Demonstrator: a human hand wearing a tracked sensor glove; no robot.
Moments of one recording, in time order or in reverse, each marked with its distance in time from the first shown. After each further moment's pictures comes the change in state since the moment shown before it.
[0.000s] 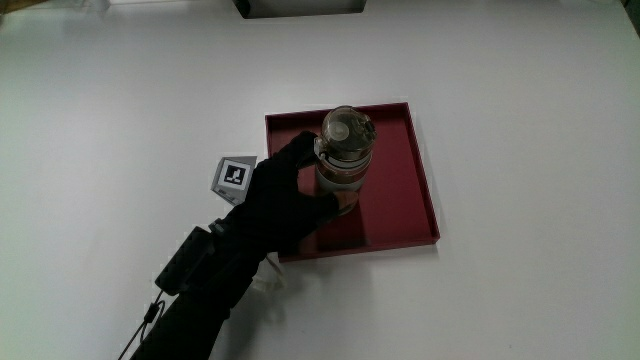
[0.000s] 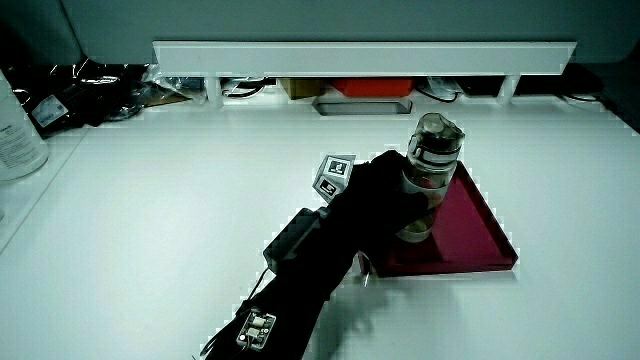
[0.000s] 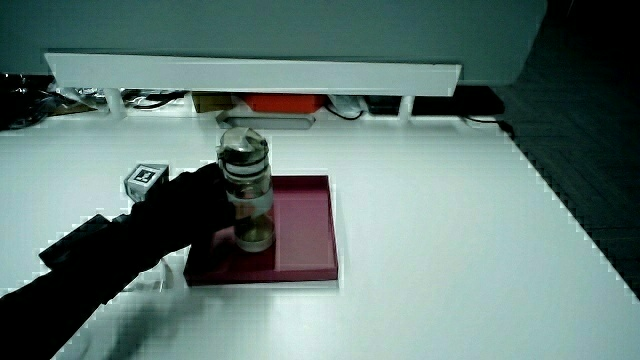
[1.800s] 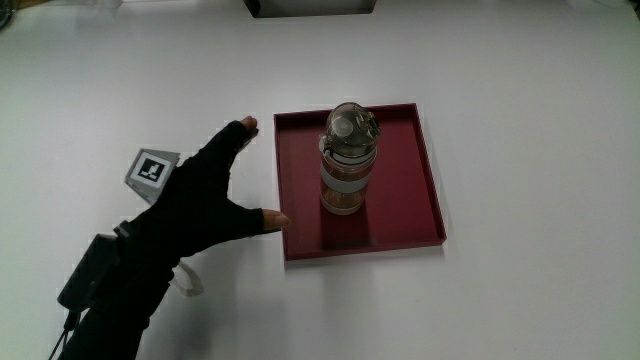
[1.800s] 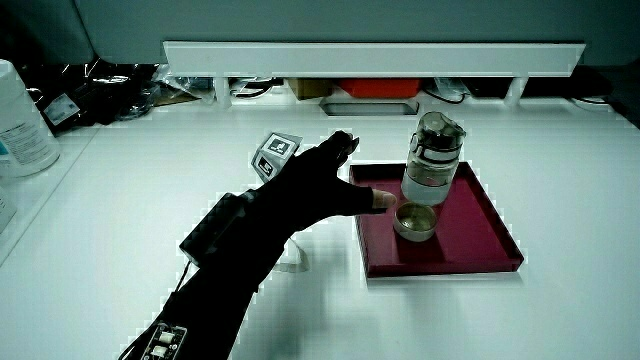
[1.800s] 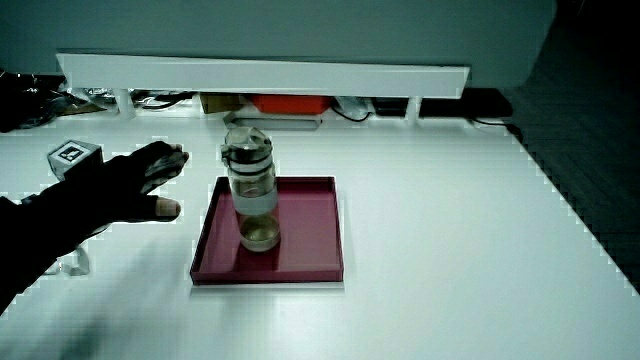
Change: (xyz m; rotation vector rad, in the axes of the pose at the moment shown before) arm 0.020 -0.027 0.084 -0.124 0.074 -0.014
